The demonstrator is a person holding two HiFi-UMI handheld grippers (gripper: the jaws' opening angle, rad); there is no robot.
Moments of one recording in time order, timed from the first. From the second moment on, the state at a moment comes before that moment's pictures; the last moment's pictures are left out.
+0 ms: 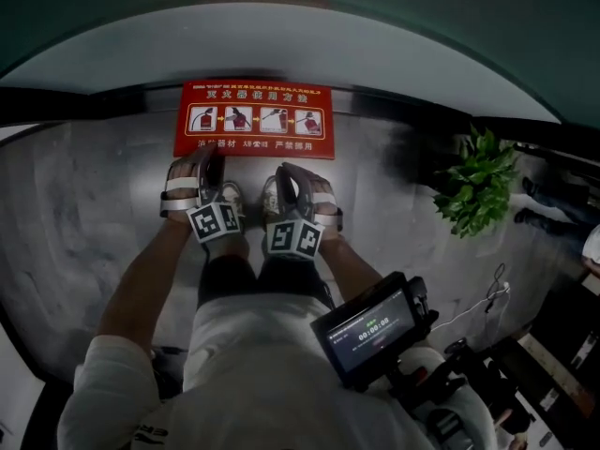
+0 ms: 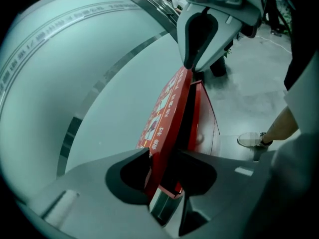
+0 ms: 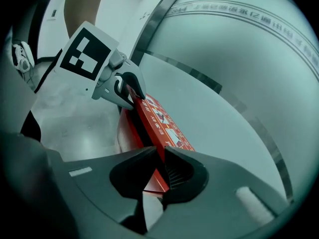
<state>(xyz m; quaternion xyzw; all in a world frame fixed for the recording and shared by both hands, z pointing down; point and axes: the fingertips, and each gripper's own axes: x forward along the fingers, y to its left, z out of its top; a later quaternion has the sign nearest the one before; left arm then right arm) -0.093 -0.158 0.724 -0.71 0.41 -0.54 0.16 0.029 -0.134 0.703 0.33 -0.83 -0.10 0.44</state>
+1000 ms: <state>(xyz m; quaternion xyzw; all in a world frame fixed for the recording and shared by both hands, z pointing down) -0.100 -0.264 0.623 -0.70 0.46 -0.51 0.21 0.061 -0.230 0.614 0.42 -0.80 -0.12 0.41</state>
